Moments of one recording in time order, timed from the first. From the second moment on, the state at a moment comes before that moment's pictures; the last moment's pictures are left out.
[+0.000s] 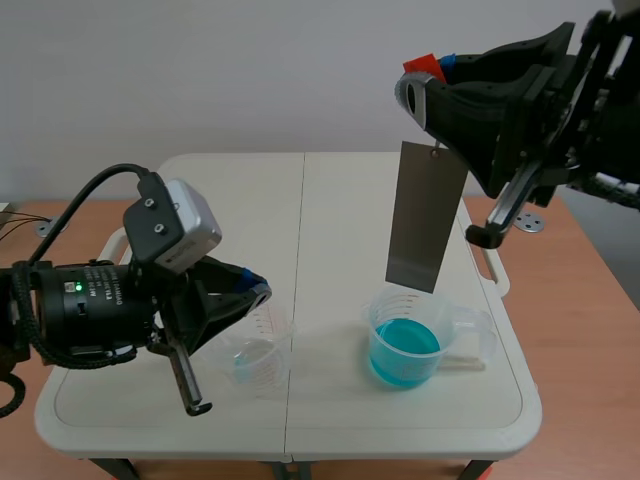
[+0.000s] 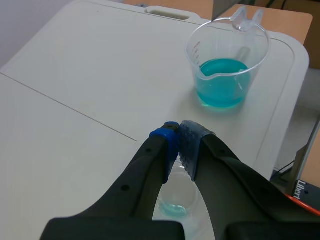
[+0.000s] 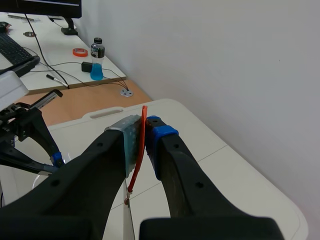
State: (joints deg) left arm 9.4 -27.6 16.9 95.9 0.1 -38.2 -1.7; right arm -13.5 25.9 3.2 116.2 18.0 45.5 0.2
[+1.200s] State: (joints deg) left arm -3.4 -18.6 25.1 83.3 7.9 -37.9 -1.9; right arm -13.5 25.9 3.2 116.2 18.0 45.5 0.0
